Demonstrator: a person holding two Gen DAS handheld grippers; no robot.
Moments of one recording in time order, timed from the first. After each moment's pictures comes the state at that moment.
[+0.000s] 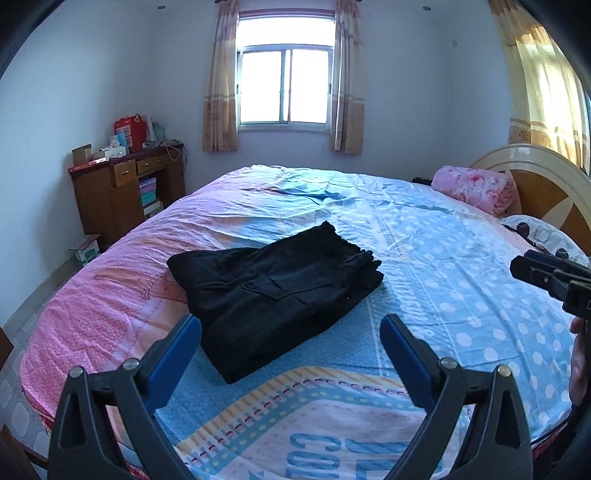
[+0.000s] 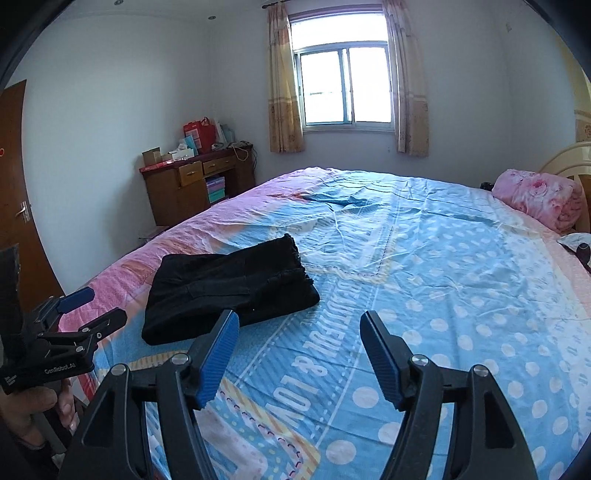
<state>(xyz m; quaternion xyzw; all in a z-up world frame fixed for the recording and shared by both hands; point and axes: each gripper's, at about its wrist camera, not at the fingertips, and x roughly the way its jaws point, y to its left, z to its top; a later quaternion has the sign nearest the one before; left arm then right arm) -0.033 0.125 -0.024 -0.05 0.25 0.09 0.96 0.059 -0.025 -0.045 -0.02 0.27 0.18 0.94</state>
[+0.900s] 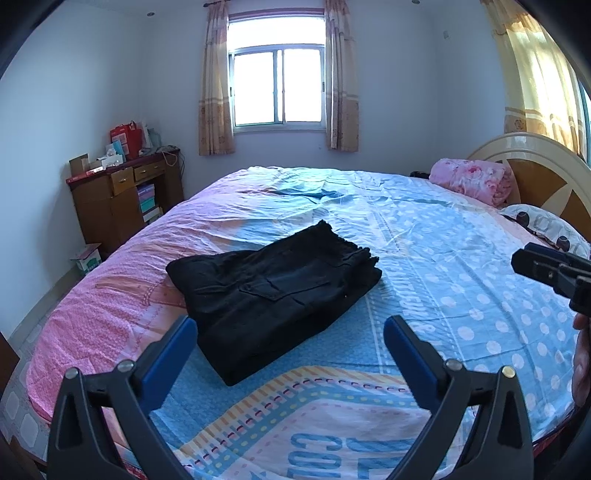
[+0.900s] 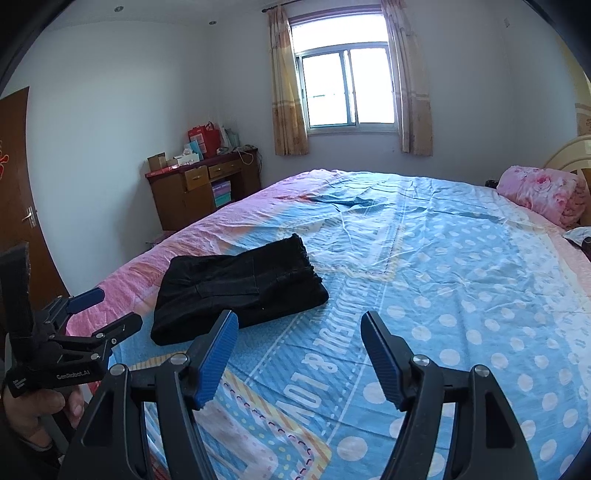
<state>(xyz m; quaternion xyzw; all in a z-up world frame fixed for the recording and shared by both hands) -0.032 0.118 -0.023 -0.02 0.25 0.09 0.96 0.051 -0.027 -0.047 -0.01 0.26 0.20 0.95</state>
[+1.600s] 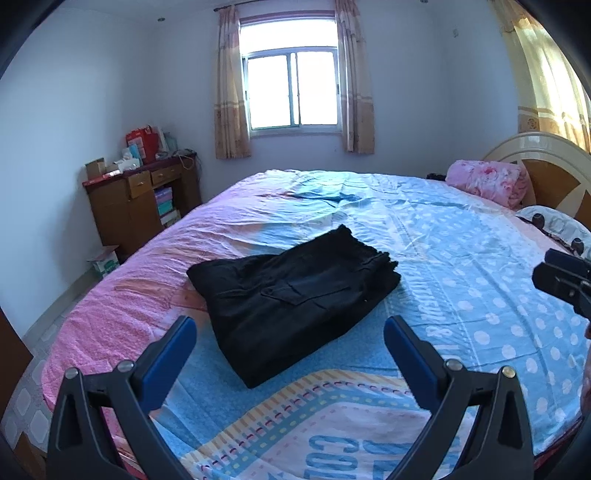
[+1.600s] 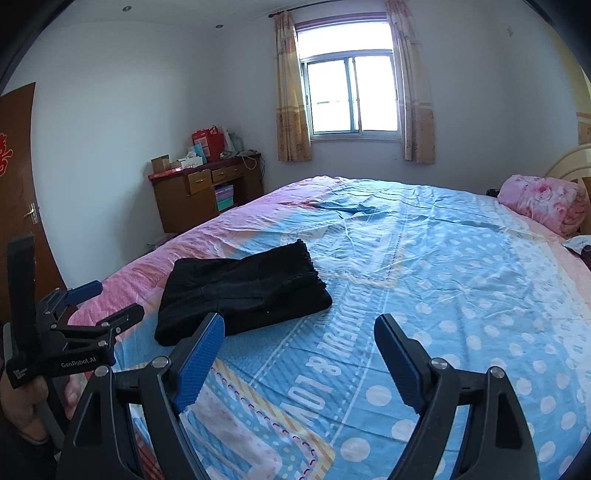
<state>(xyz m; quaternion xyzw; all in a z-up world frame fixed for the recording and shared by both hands) -0.038 0.125 -0.018 -0.01 0.24 0.13 0.96 0.042 -0.020 -0.046 -0.02 0.25 0.20 0.95</state>
